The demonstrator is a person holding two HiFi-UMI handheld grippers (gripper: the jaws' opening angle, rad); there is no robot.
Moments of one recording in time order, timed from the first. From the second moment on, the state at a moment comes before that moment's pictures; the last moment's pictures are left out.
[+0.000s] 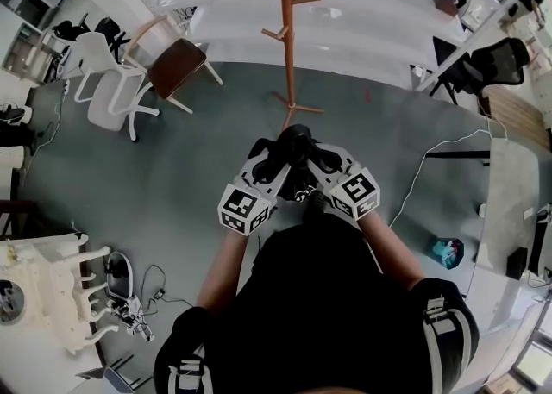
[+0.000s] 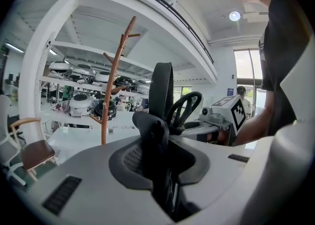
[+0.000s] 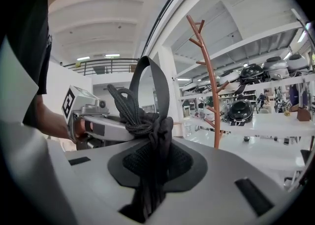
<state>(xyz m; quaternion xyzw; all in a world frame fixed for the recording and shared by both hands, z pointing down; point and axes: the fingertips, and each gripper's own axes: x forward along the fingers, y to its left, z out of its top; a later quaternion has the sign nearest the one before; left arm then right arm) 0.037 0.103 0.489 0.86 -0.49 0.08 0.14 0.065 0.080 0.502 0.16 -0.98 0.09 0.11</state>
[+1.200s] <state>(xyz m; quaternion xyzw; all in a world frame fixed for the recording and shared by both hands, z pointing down) 0.060 -0.013 0.494 0.84 -0.53 0.07 0.14 0.089 -0.037 0.507 0.13 -0.98 0.08 0.11</state>
